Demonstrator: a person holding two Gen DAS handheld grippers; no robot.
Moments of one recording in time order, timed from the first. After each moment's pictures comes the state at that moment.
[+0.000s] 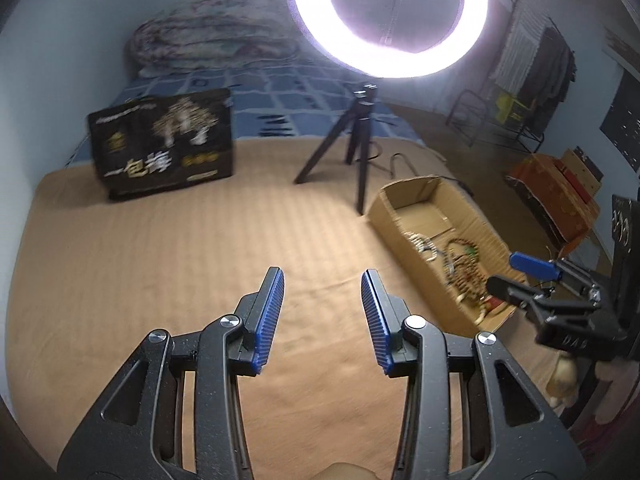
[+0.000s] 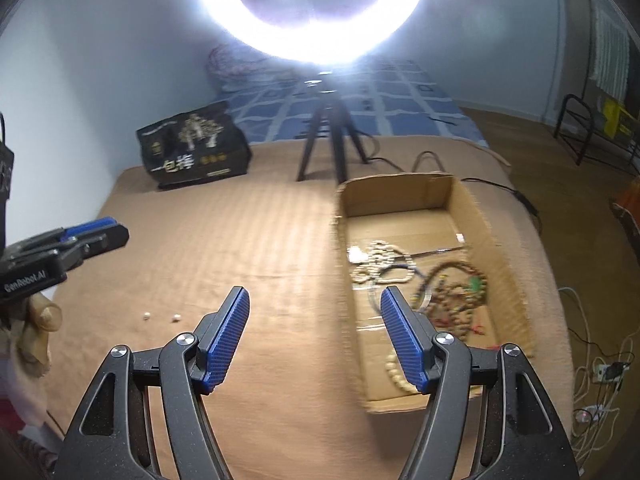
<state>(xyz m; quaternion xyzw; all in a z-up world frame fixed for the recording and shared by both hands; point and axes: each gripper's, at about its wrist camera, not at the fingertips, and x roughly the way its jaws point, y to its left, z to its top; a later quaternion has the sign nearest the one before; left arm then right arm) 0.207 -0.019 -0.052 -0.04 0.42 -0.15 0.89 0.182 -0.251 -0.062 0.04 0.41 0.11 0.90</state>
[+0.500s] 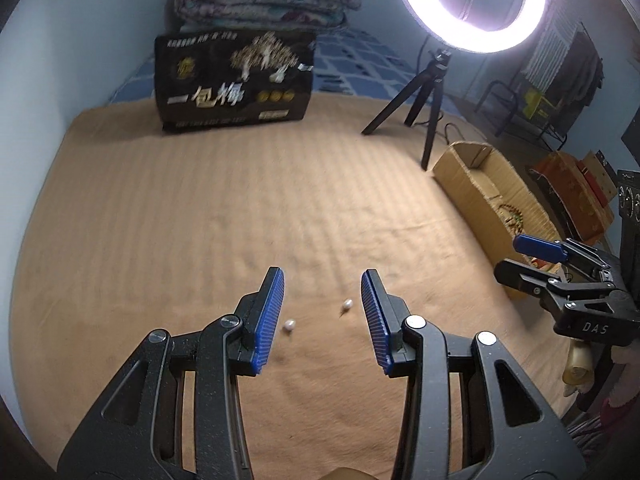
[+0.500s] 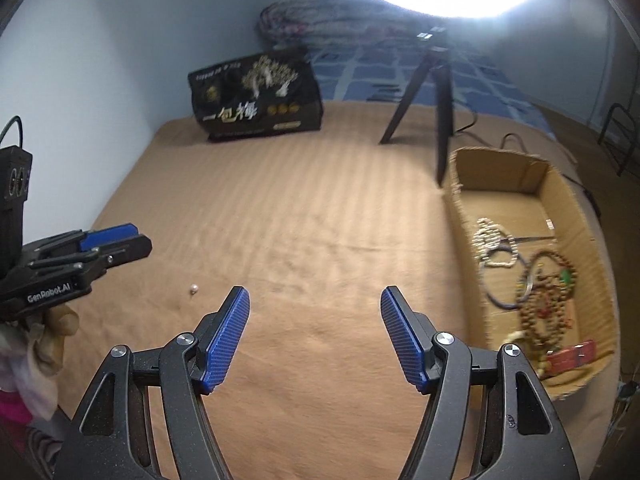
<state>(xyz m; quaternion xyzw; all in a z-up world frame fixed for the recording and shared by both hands) 0.185 0.062 -0.105 -0.06 0.47 -0.11 0.87 0.192 -0.161 -0.089 0.02 0.45 0.18 0.87</state>
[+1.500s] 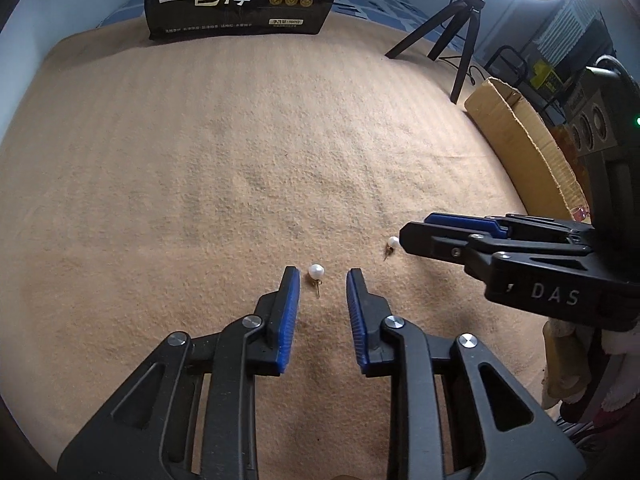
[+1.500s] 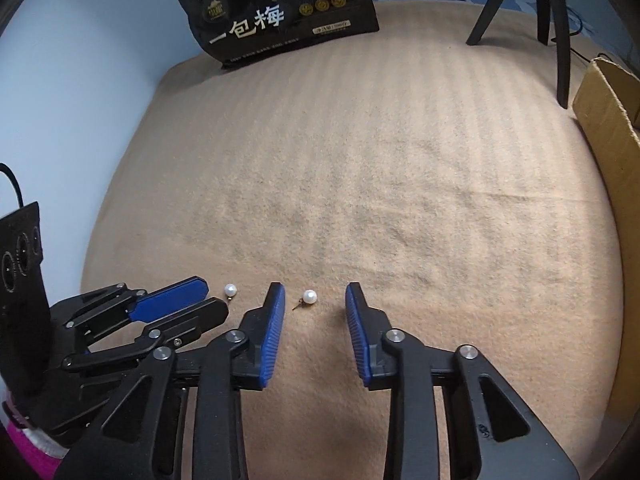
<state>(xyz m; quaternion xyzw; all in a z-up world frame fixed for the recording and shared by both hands) 0.197 0.070 -0.184 -0.07 0.55 -0.13 0.82 0.247 -0.078 -0.170 0.07 0.57 0.22 0.79</state>
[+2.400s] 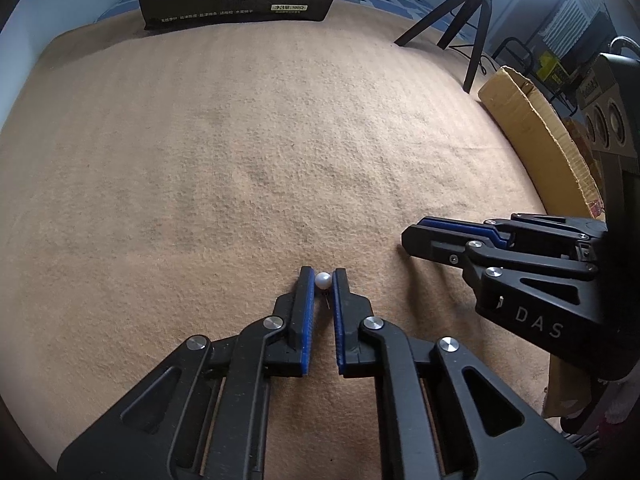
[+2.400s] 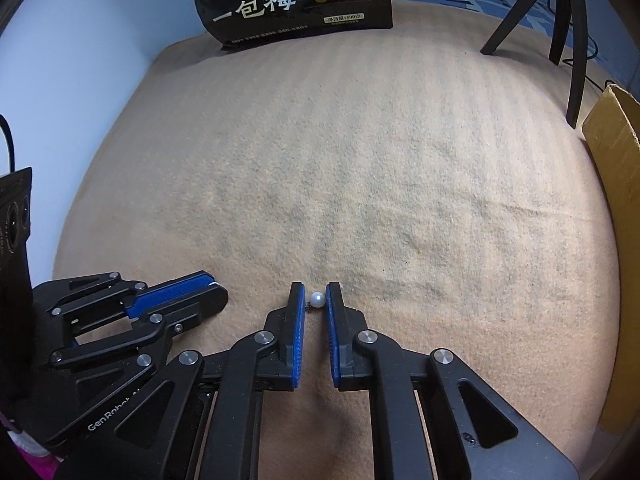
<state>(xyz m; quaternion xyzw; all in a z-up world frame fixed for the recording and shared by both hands) 0.208 0.067 -0.203 -0.06 0.55 -0.12 0.82 0.248 -0.047 -0.188 0.02 0.56 0.21 0.80</state>
